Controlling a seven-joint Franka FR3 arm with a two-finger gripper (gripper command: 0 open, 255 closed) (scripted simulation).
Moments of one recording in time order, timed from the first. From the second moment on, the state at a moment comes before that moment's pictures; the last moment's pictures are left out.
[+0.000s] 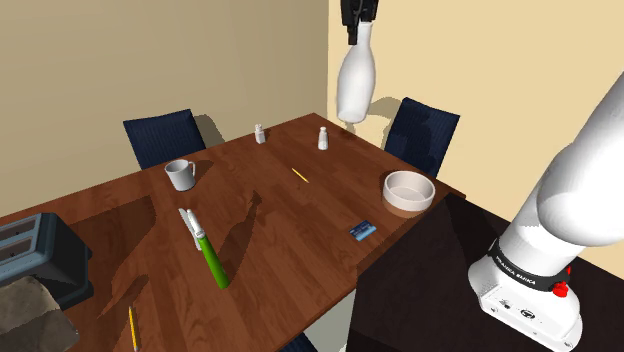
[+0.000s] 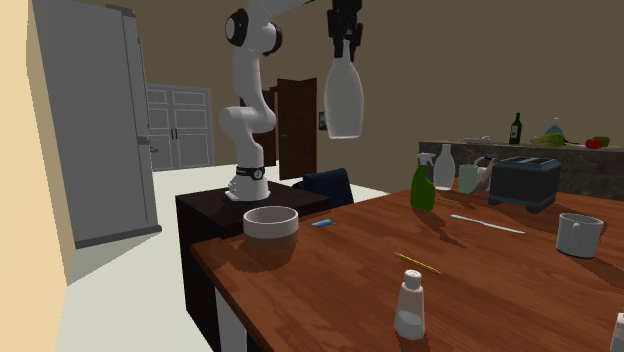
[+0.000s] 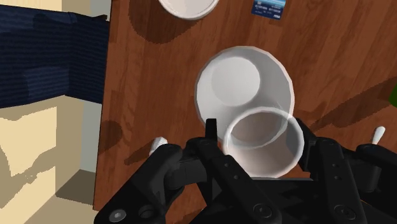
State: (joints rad) arm 0.07 -0.02 -0.07 -1.51 -0.01 1.46 -0.19
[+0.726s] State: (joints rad) arm 0.19 -0.14 0.07 -1.64 0.01 1.47 0.07
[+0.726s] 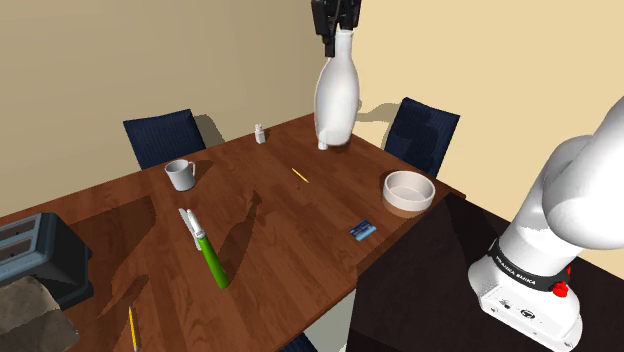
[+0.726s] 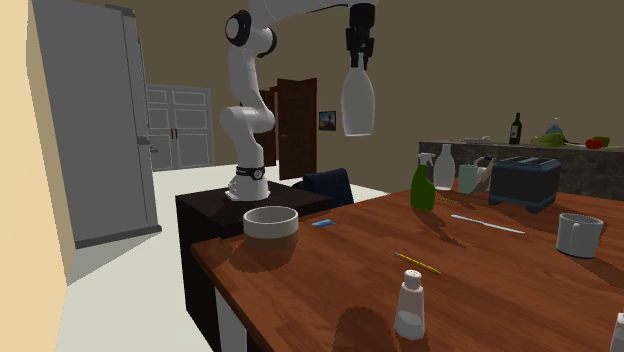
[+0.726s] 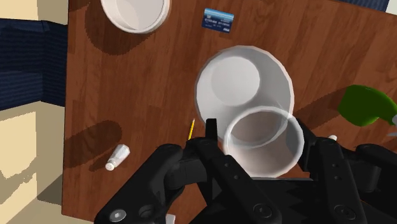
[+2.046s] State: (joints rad) arm 0.40 -0.07 0.37 -1.55 0.04 1.45 0.58
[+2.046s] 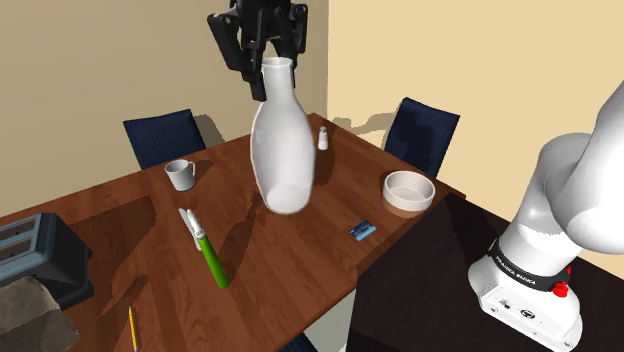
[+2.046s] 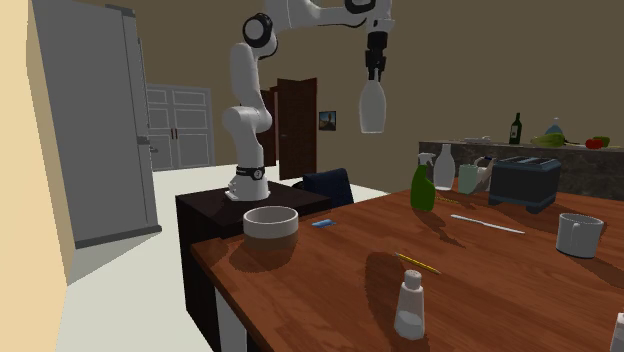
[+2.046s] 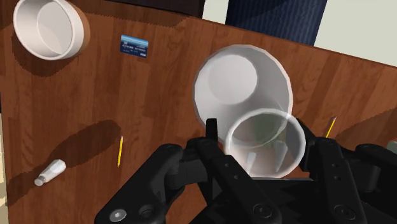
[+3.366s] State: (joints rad) arm 0.50 0.05 0.47 -1.59 0.00 1.60 0.79
